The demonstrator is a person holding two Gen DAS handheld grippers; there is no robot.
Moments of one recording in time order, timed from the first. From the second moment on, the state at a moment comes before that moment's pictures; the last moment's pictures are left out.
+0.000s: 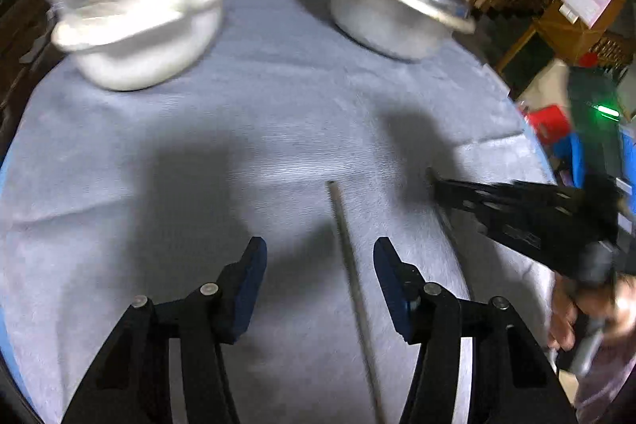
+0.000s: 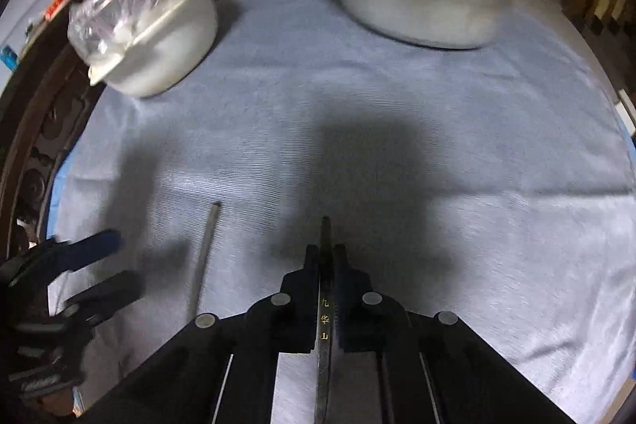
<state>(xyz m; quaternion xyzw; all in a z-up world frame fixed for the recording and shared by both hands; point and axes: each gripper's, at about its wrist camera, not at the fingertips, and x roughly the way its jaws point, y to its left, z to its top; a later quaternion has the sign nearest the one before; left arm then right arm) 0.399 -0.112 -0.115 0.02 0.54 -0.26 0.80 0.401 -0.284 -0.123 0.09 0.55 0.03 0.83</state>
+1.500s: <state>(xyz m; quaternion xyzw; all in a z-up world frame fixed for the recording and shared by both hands) 0.120 0.037 0.092 -0.07 0.24 -0.24 0.94 0.028 -0.282 0.098 0.08 0.19 0.00 0.98</state>
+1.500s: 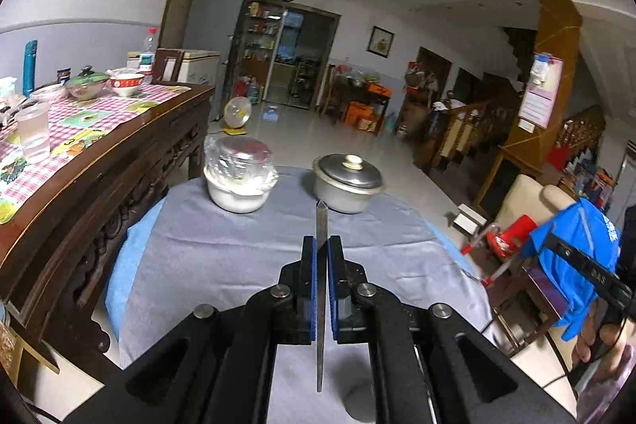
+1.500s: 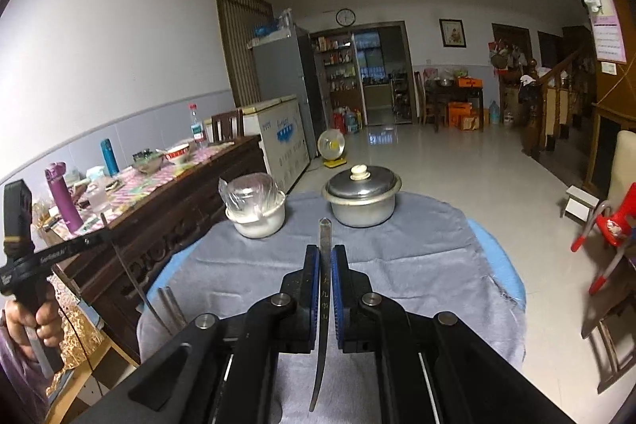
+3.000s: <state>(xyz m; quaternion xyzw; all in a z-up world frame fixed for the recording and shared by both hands) 0.034 0.024 0.114 -0.03 0.19 -0.18 0.96 -0.045 -0.200 0.133 0.07 0.13 0.09 0.98</state>
